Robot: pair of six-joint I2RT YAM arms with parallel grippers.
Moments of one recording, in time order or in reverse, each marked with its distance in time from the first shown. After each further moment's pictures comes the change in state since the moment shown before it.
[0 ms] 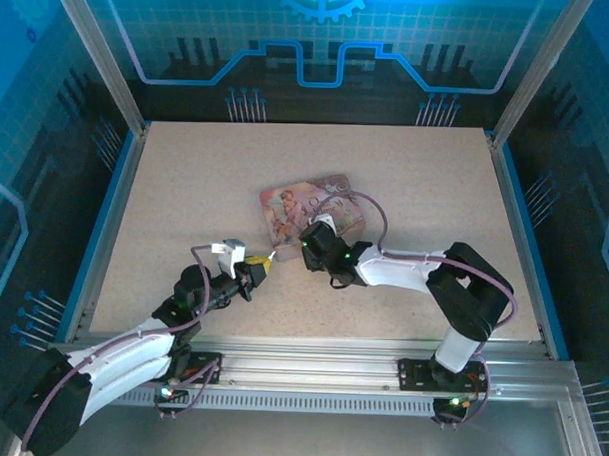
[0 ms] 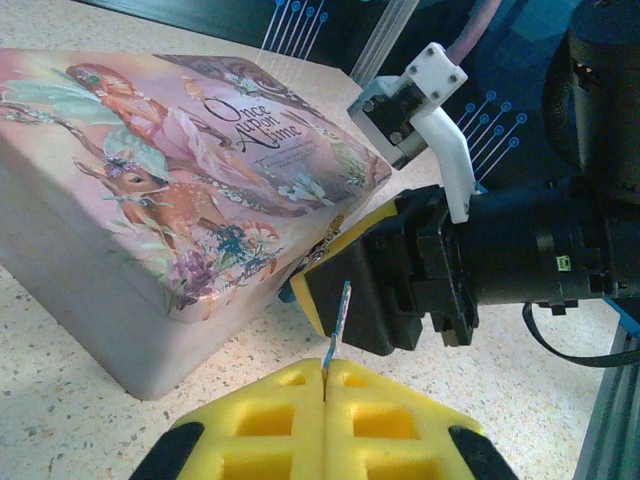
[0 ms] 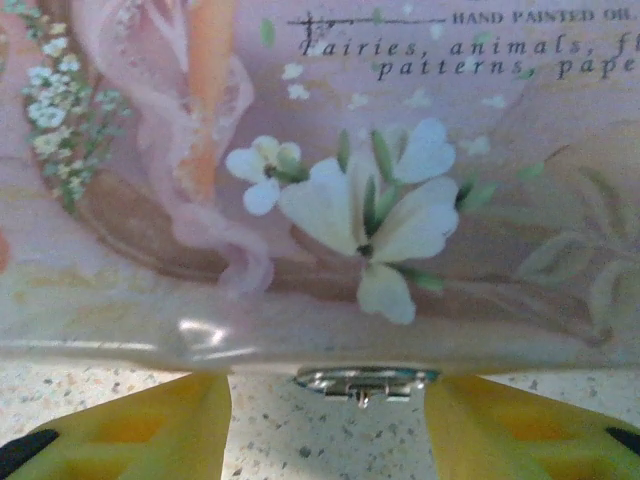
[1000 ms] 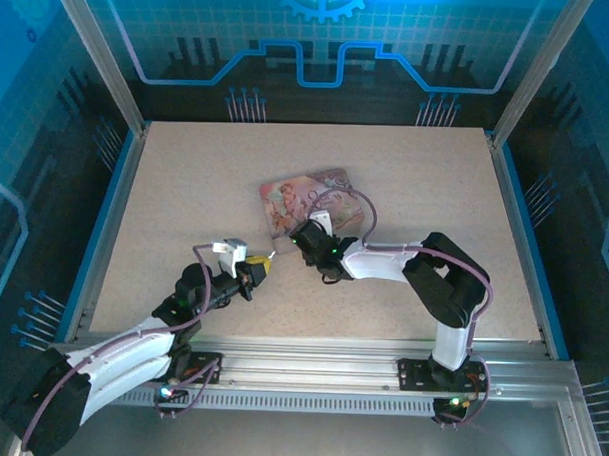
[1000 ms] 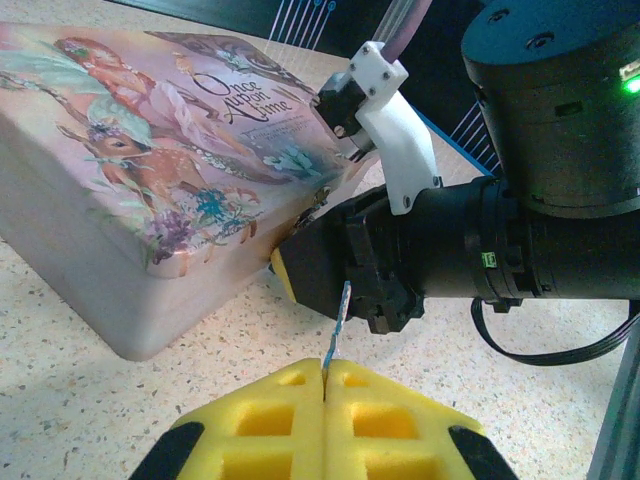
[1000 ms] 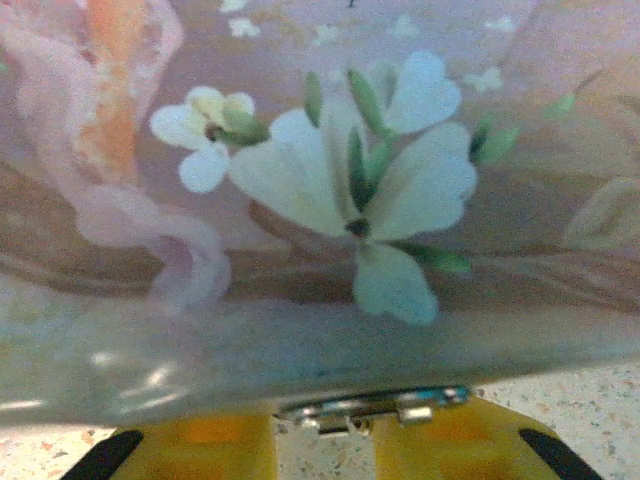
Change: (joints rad) left arm 0.000 0.000 0.014 -0.040 -0.008 0.023; right arm -0.003 0.134 0.090 0.001 0.101 0.070
